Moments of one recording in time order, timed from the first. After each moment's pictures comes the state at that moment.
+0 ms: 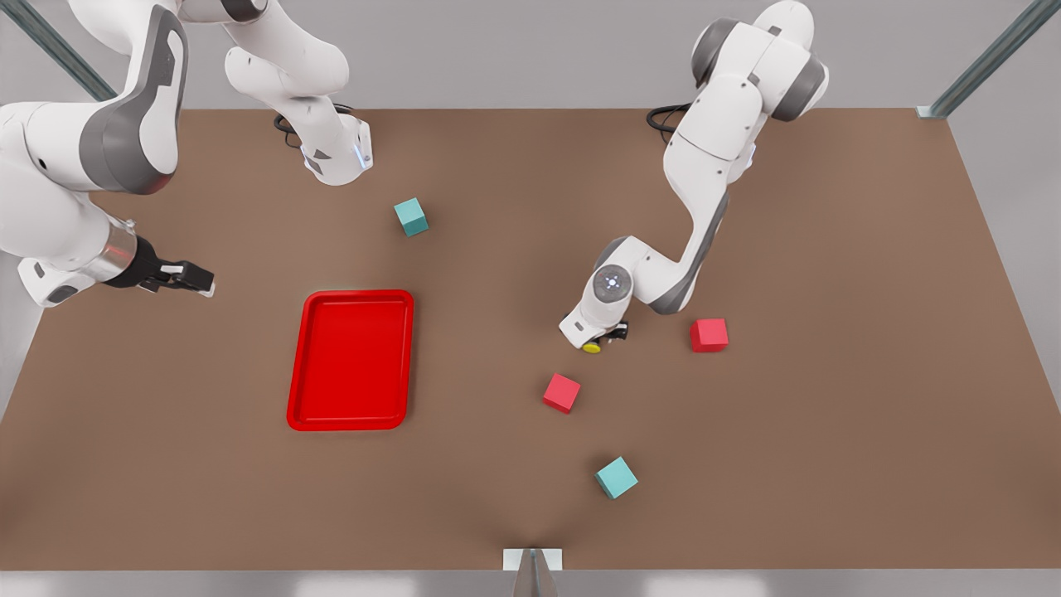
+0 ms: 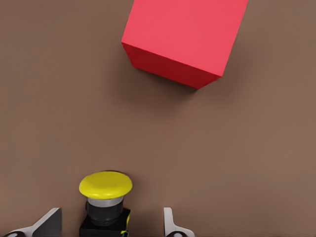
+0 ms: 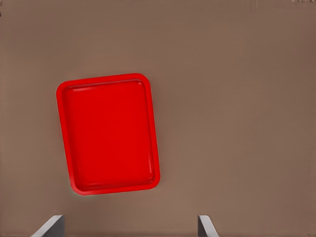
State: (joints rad) left arm -0.56 0.65 -0.07 -1.85 0.03 2.47 -0.51; right arm 0.03 0.16 -0.07 -1.41 0.03 1.46 0.05
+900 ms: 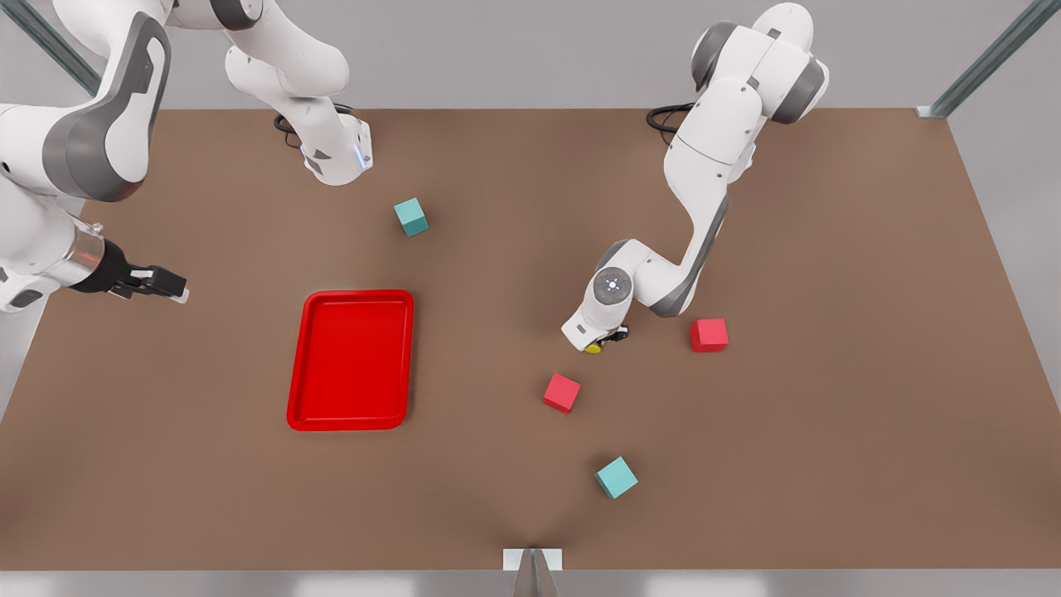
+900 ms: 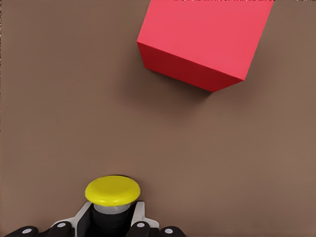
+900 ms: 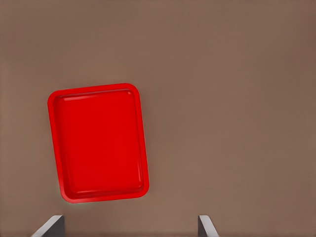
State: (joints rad) left arm -0.56 0.66 -0.07 -1.84 0.06 2.47 -0.55; right arm -0.02 0.19 -0.07 -1.35 0.03 1.46 -0.01
